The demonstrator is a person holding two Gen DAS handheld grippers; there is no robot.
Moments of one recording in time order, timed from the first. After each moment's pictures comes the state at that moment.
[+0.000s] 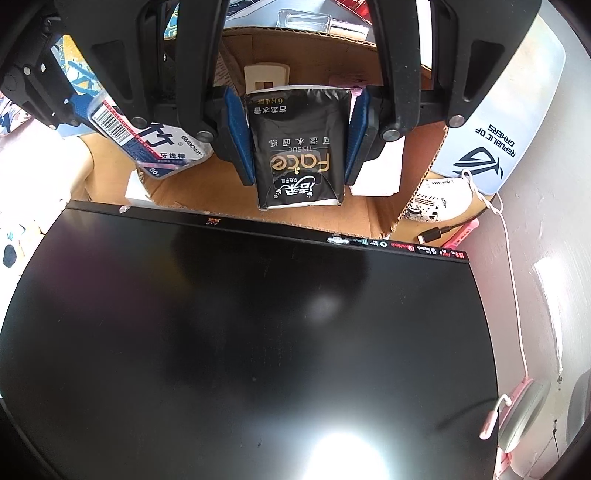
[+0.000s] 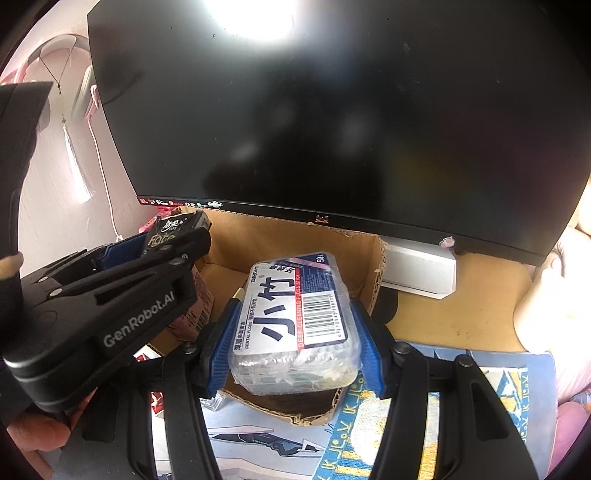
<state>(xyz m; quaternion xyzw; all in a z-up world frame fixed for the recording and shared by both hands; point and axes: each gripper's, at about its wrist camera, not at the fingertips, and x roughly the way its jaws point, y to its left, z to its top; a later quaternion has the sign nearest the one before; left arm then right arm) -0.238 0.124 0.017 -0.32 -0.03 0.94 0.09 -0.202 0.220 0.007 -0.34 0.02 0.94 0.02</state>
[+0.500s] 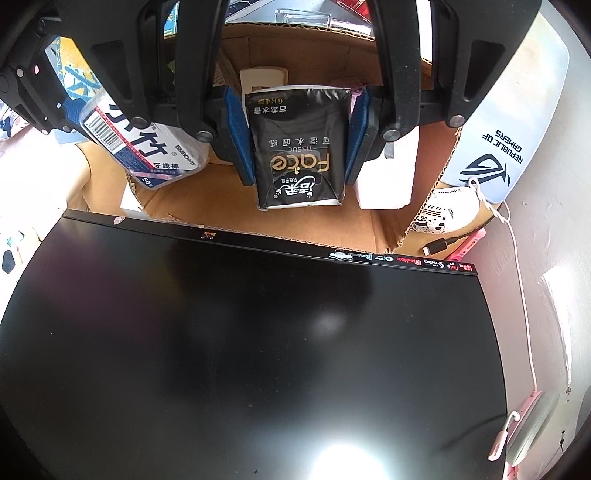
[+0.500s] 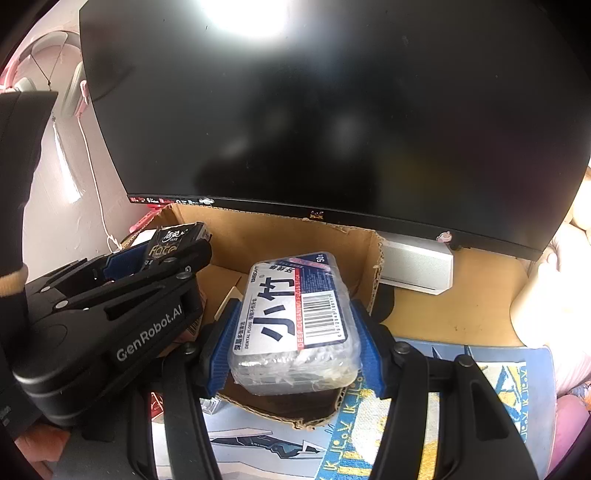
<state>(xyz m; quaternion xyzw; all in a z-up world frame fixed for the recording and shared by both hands) -0.245 0.125 0.006 -0.34 -0.03 0.93 0.10 -0.208 0.216 0.001 -0.35 0.02 0.94 0.04</state>
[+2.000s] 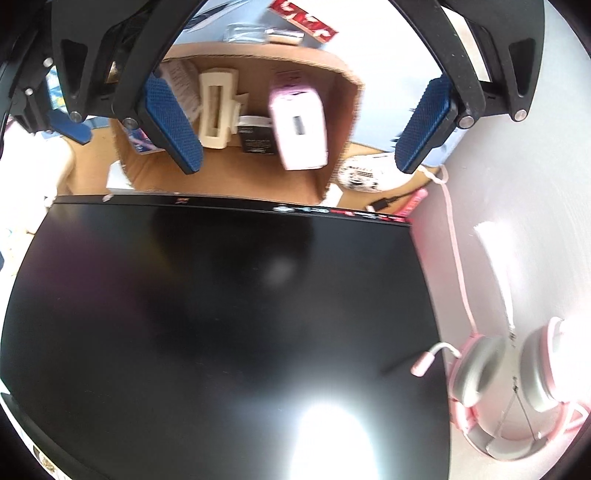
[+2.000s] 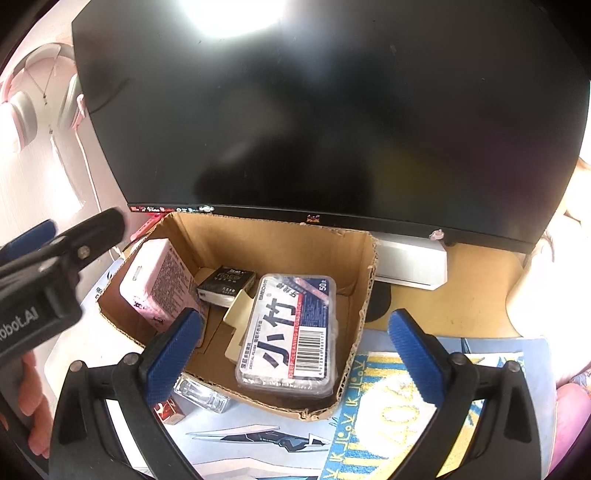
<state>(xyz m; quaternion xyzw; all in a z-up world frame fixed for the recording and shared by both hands) -0.207 0.094 0.059 -0.27 0.01 0.96 0.04 -0.196 0.213 0.015 -0.34 0.06 0.94 0.06</state>
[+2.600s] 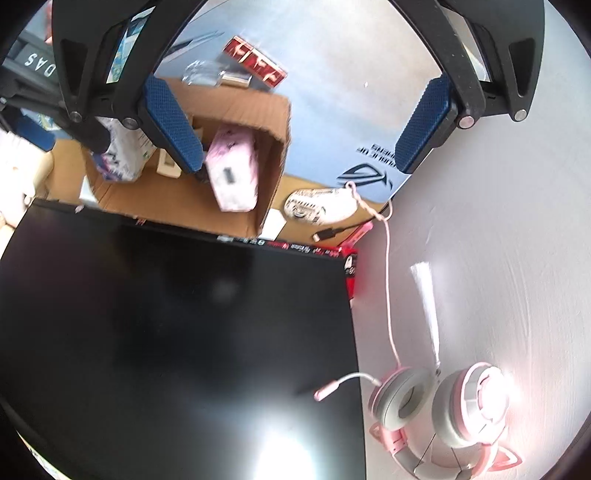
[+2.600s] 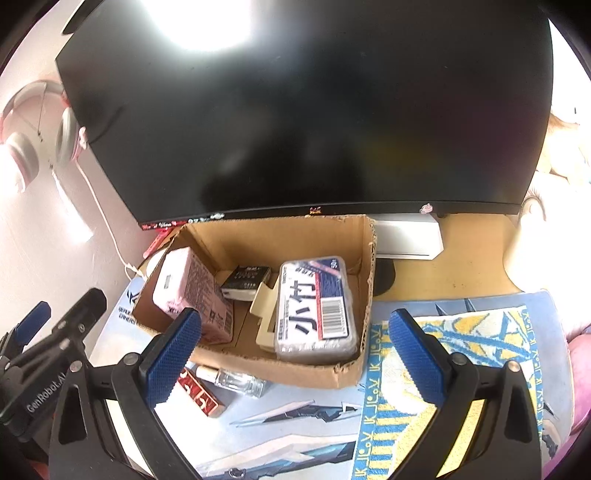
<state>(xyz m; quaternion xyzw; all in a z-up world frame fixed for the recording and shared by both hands) -0.167 0.046 0.048 -0.30 -0.01 0.95 -0.03 -0.170 0.201 0.024 -0.35 0.11 0.93 0.08</state>
